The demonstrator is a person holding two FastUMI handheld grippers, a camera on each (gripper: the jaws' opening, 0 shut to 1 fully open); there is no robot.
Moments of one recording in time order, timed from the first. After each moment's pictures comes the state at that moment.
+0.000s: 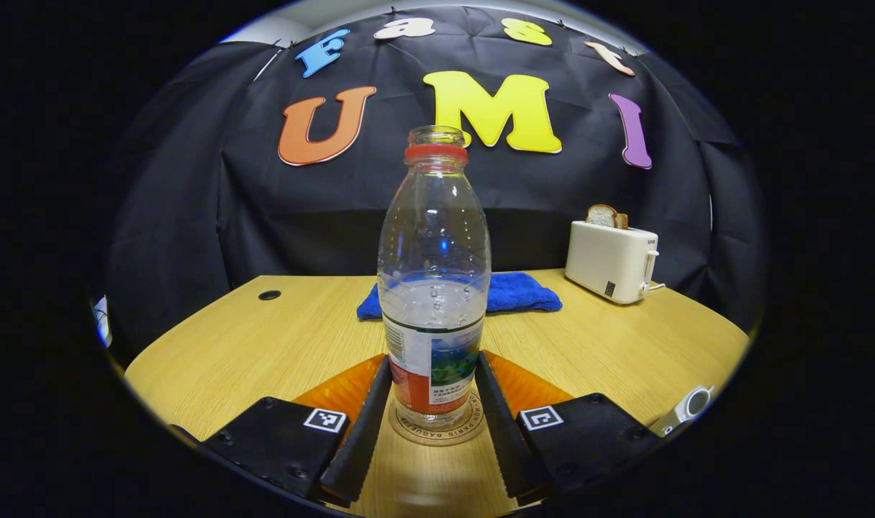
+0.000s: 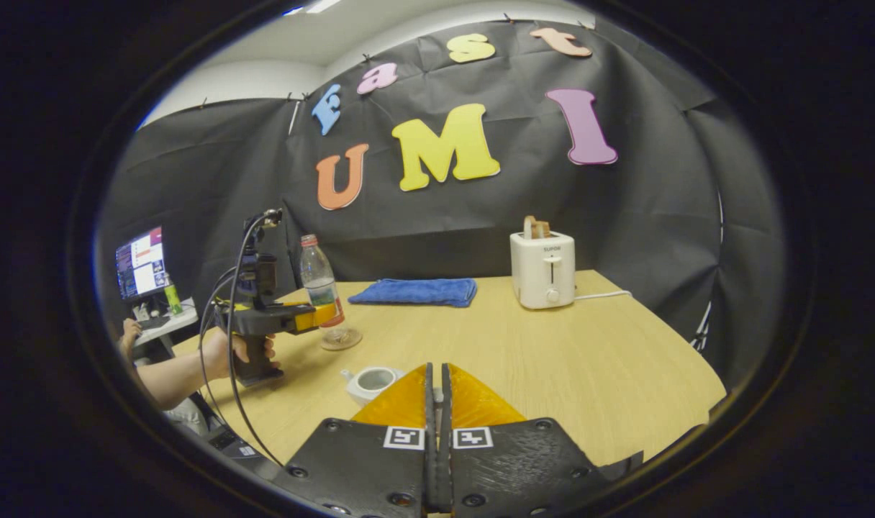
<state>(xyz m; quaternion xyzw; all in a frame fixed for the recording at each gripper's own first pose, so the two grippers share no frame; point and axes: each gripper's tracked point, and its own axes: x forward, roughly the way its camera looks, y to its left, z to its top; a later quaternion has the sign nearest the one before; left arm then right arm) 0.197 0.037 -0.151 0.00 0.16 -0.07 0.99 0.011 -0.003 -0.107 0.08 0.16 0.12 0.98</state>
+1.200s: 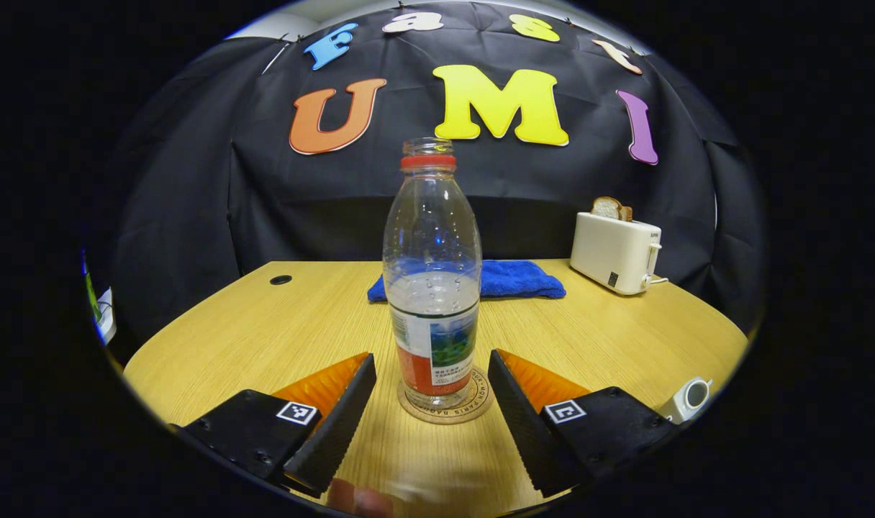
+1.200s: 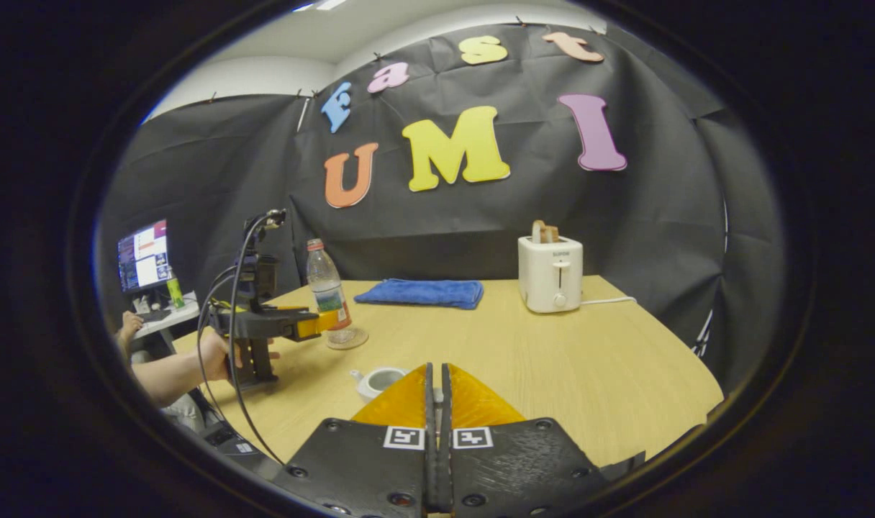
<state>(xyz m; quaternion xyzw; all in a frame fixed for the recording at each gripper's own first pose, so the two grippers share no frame) 0.161 0.049 -0.154 -0.02 0.19 -0.06 0.98 0.012 0.012 -0.096 0.05 0.14 0.12 0.98</state>
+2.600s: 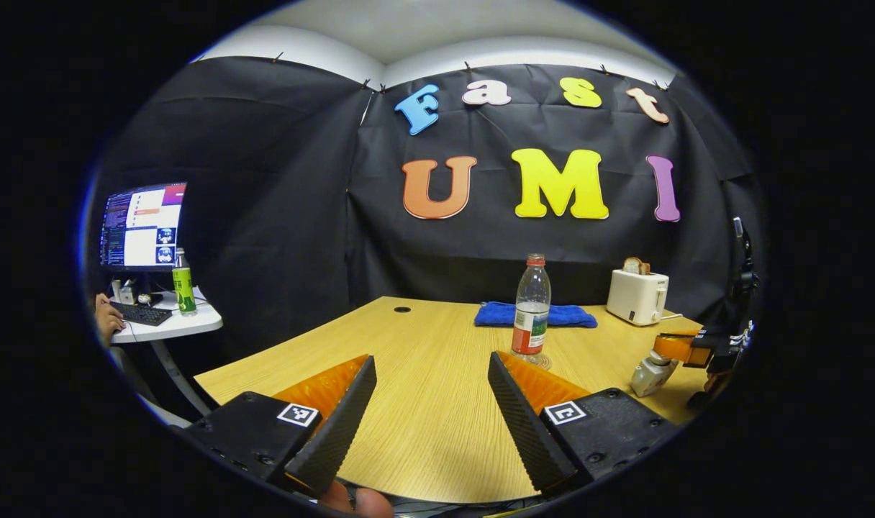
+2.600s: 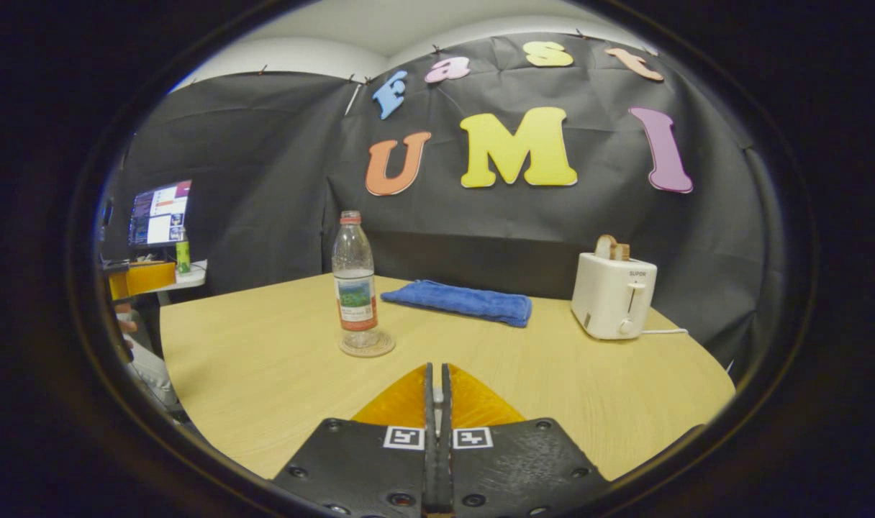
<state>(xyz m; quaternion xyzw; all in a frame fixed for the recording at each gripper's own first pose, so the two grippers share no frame) -0.032 0.179 -0.075 -0.03 0.07 0.08 0.99 0.080 0.099 -0.134 -0.01 0.11 0.18 0.98</state>
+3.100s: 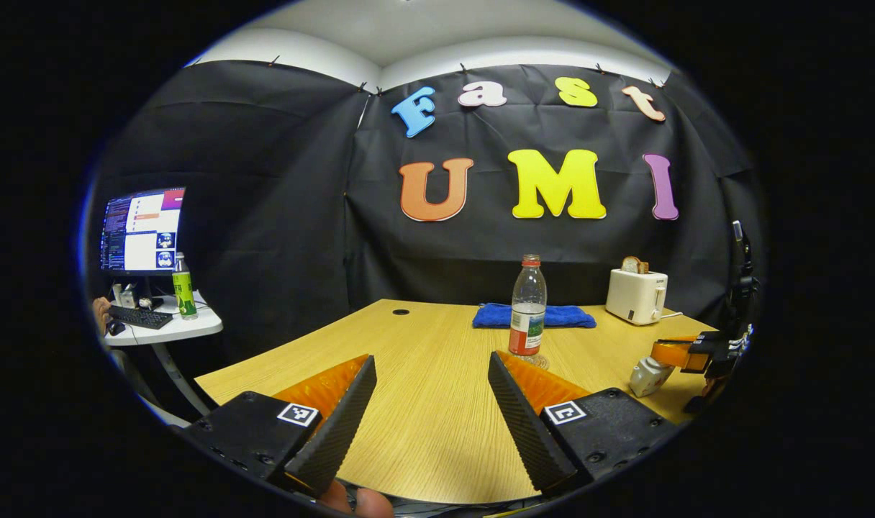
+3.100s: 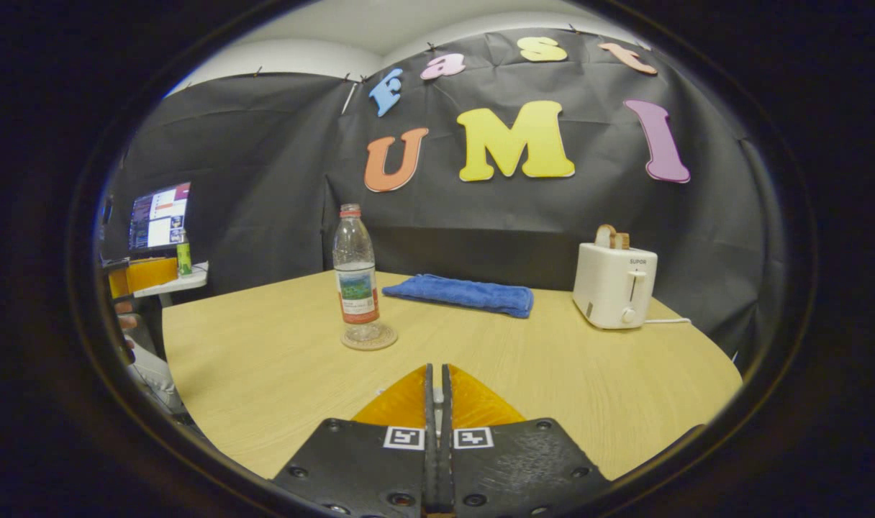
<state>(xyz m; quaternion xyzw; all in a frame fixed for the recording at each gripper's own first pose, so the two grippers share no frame) -0.027 0.161 -0.070 -0.02 0.06 0.07 1.00 0.073 0.101 -0.144 0.00 0.12 0.18 0.98</state>
